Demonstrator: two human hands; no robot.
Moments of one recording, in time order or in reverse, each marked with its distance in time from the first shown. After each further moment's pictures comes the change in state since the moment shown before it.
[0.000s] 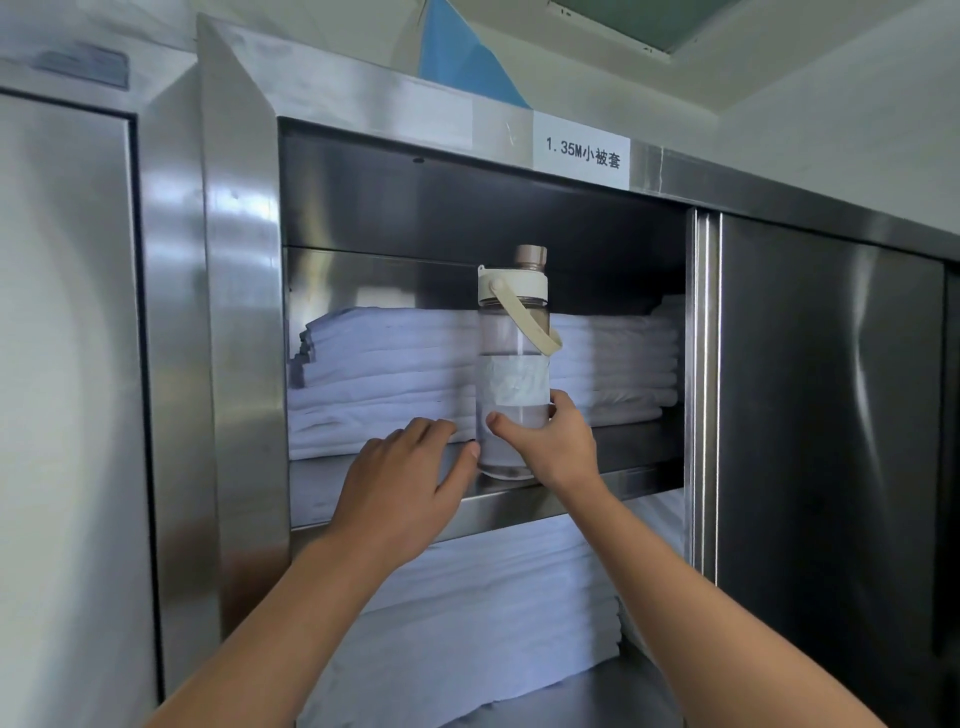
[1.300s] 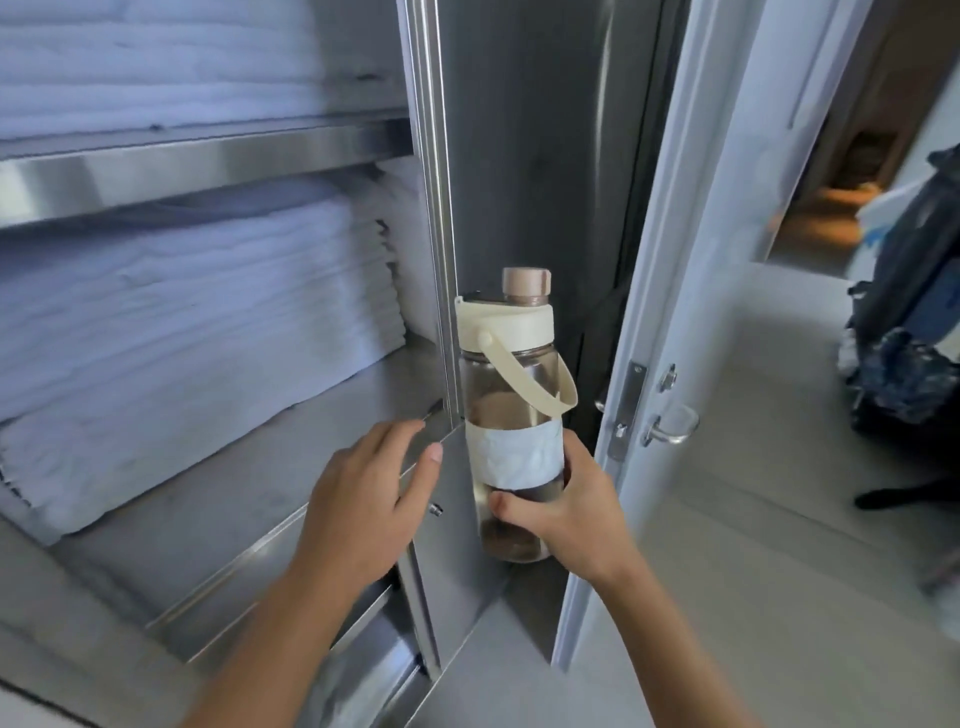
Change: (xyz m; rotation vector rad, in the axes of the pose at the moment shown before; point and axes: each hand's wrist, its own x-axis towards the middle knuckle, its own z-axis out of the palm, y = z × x) left_hand -0.255 0.139 0.120 -0.485 -0.477 0.130; right_hand -0.382 0.149 -0.194 -0.149 0.058 0.453
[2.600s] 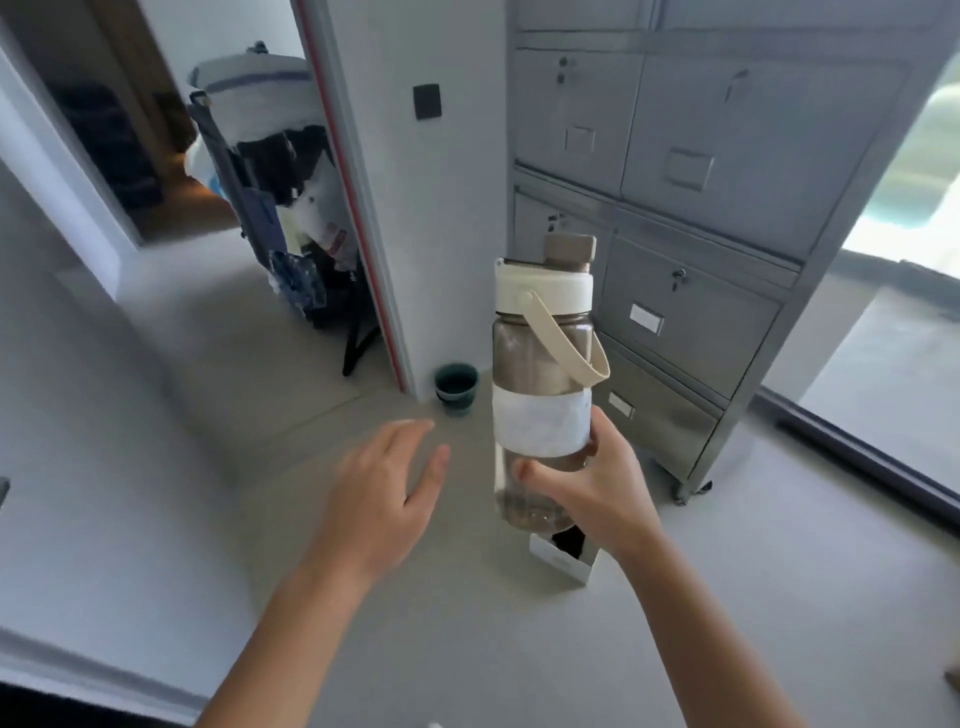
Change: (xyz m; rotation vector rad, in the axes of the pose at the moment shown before) left_hand -0.225 0.471 0.158 -0.452 -0.607 1.036; right_hand -0.477 0.039 -0.352 -0.049 1.268 0.465
